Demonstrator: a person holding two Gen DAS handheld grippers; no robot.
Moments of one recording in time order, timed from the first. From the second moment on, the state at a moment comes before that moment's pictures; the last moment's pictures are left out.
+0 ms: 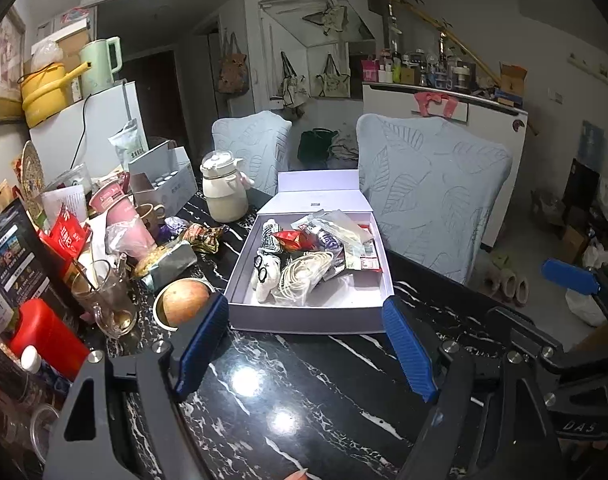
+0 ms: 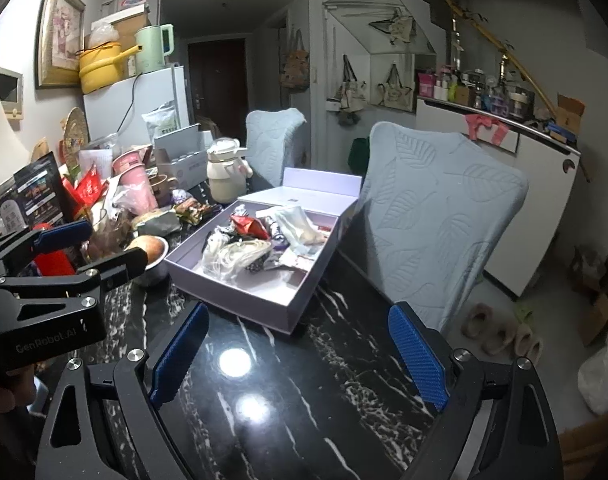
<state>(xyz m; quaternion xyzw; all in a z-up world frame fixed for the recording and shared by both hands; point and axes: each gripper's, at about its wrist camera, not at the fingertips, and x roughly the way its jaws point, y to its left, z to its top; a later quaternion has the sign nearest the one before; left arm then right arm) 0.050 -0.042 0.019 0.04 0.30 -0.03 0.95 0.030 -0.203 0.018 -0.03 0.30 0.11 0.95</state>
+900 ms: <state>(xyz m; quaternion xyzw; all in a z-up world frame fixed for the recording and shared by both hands) 0.049 -0.045 0.015 0.04 0.31 -0.03 0.95 0.025 -0.206 0.019 -0.02 0.30 0.08 0.95</state>
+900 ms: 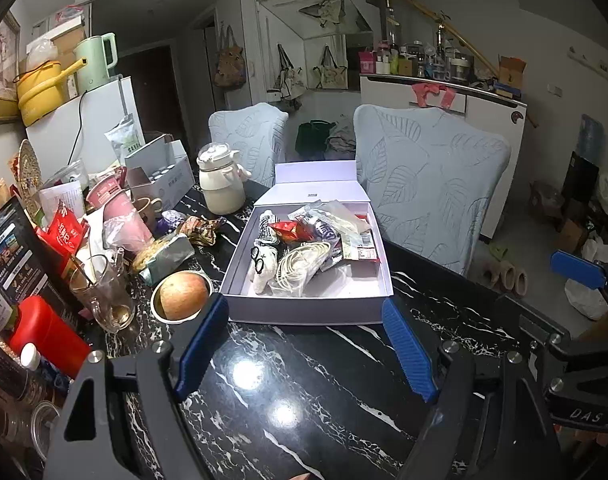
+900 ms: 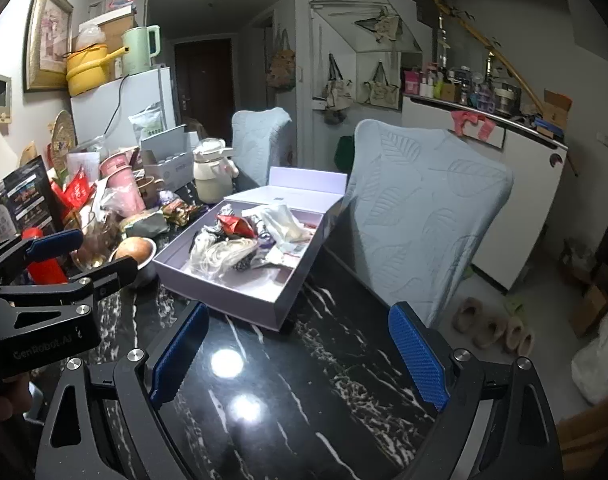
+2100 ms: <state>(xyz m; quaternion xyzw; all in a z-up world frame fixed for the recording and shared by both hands) 0.052 -0.032 0.013 0.03 0.33 -0.02 0.95 0.023 -0.210 0.024 -0.01 0.30 0.08 0.95</state>
